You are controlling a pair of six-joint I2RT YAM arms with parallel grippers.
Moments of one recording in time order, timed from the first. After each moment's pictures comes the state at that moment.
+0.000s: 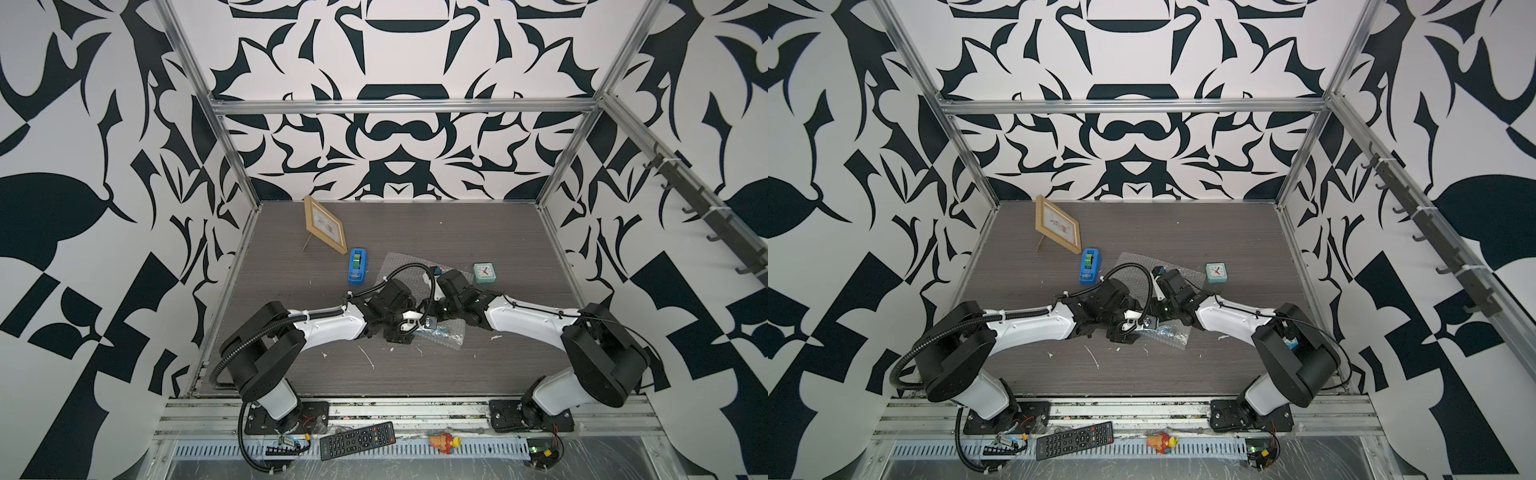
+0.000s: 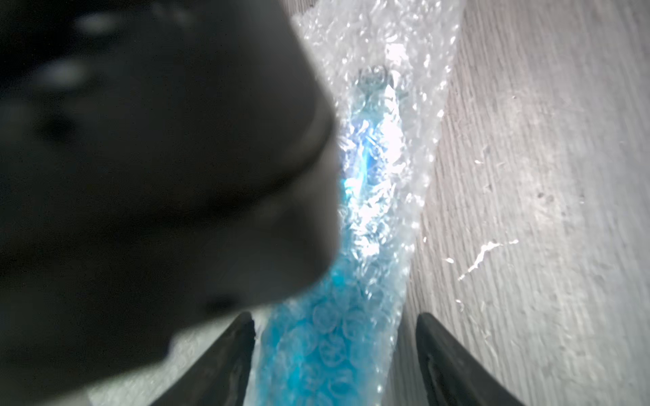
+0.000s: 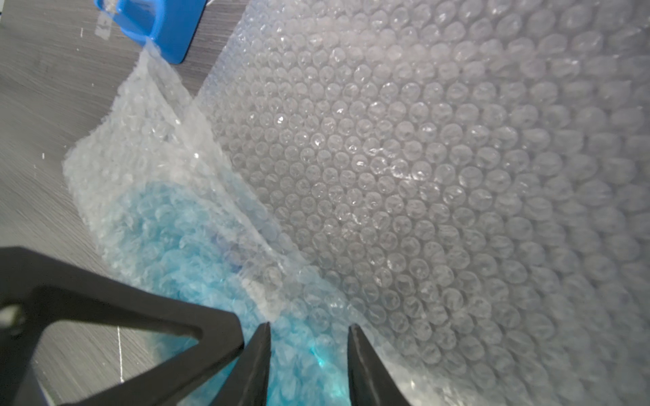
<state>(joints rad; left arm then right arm) -0.90 1.62 0.84 -0.13 0.18 0.87 0.67 1.52 0.75 -0.15 -0.18 0.44</state>
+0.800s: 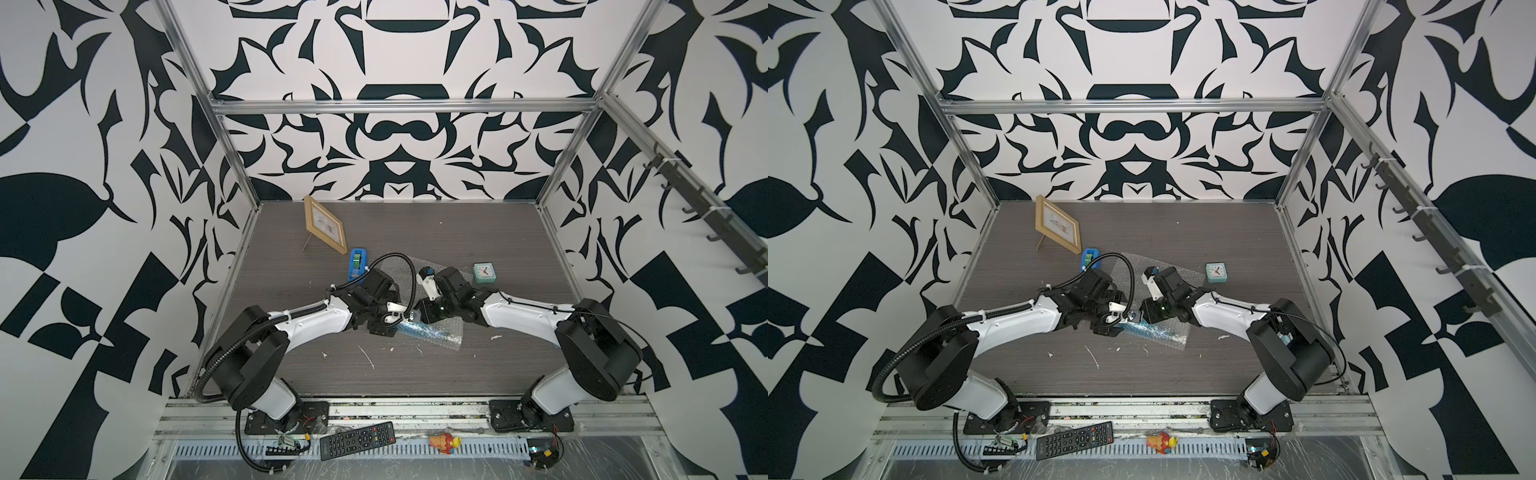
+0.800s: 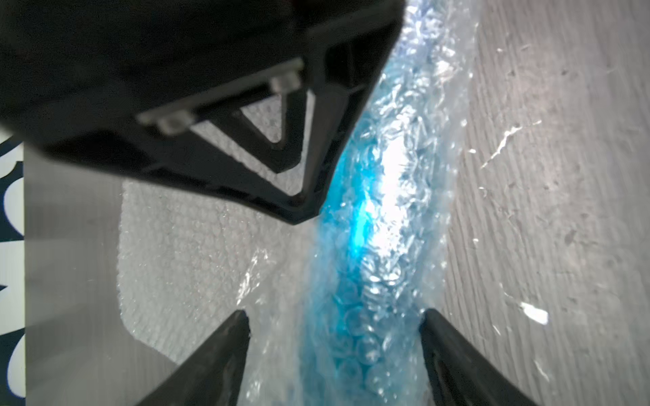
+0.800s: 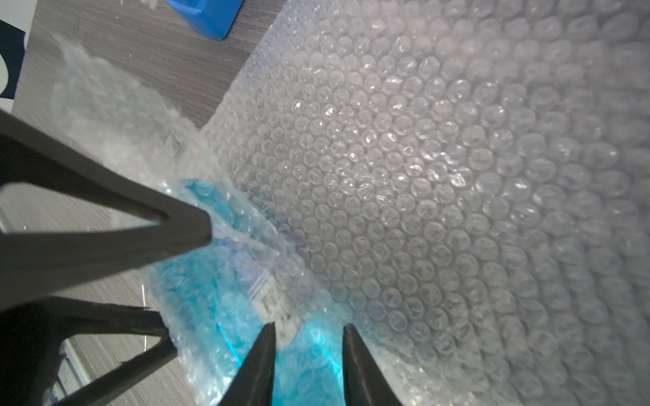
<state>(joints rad) -0.79 1.55 0.83 -0.24 0.22 1.05 0.67 1.56 0.79 -0.15 -0.28 0.39</state>
